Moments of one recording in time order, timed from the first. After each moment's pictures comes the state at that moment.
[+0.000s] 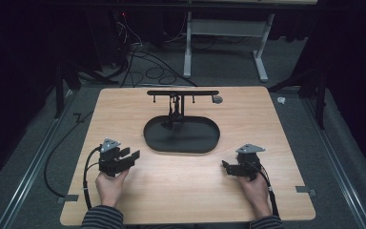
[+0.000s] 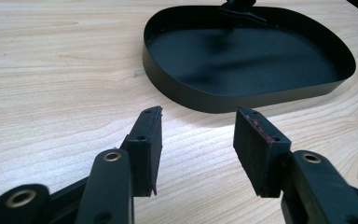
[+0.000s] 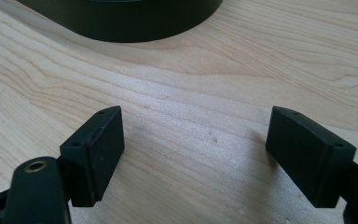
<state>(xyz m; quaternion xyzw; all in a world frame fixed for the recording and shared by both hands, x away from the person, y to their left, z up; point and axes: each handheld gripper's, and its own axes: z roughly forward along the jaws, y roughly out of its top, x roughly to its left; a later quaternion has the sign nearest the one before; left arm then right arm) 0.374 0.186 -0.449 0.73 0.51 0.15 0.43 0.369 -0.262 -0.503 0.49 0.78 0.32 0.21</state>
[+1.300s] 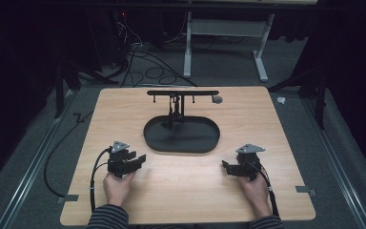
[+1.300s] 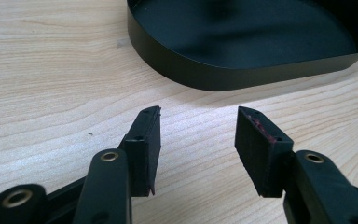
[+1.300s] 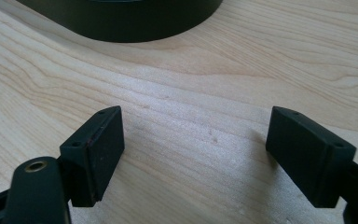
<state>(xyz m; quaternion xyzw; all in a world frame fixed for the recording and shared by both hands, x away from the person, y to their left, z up) 0.385 0.169 -0.474 0.75 0.51 0.13 0.40 0.369 -0.262 -0.503 0.49 0.78 0.32 0.21</state>
